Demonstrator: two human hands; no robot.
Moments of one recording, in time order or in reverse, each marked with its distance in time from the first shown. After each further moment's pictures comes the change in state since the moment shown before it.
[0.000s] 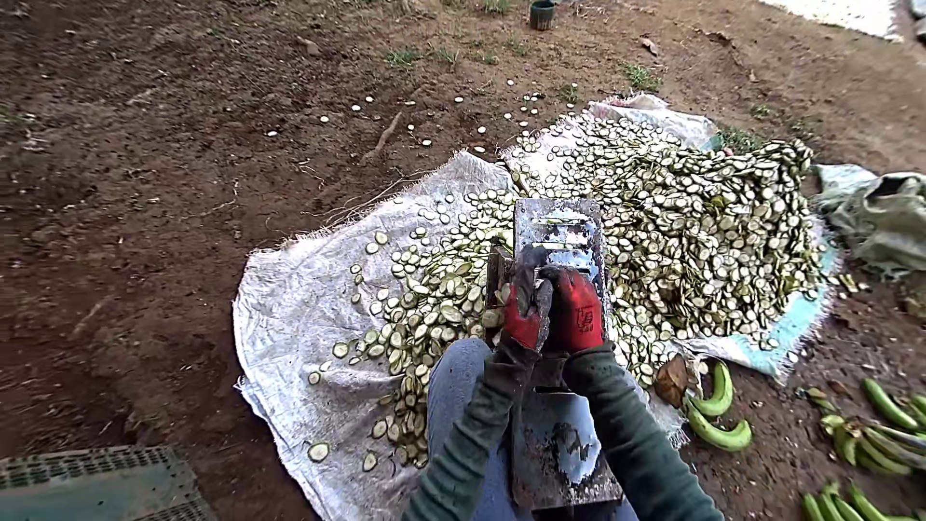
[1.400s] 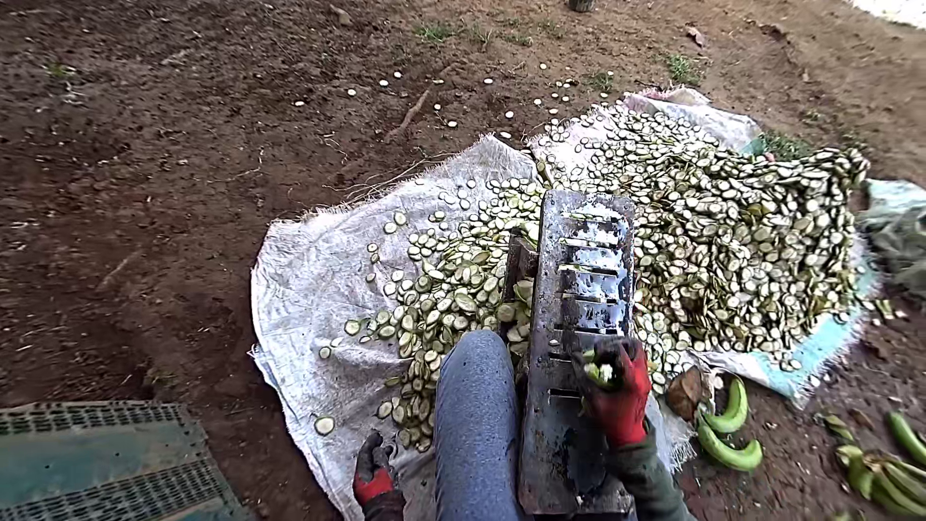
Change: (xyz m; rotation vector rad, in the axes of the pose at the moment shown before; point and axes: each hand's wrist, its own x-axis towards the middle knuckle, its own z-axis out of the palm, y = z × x) left_hand -0.227 -0.209 -0.247 0.331 0.783 -0.526; right_hand -0.110 0.027 -0.004 0.155 0.227 -0.019
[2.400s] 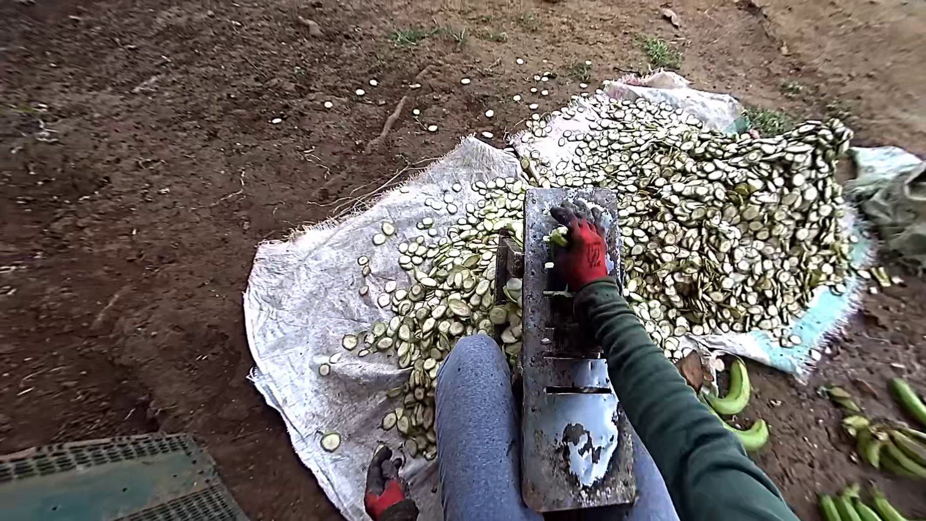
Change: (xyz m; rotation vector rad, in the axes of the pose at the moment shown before) left_hand 0.004 -0.016 0.004 0.065 -0.003 -0.016; right_hand 0.187 0.035 0.082 -0.240 -0.299 0.020
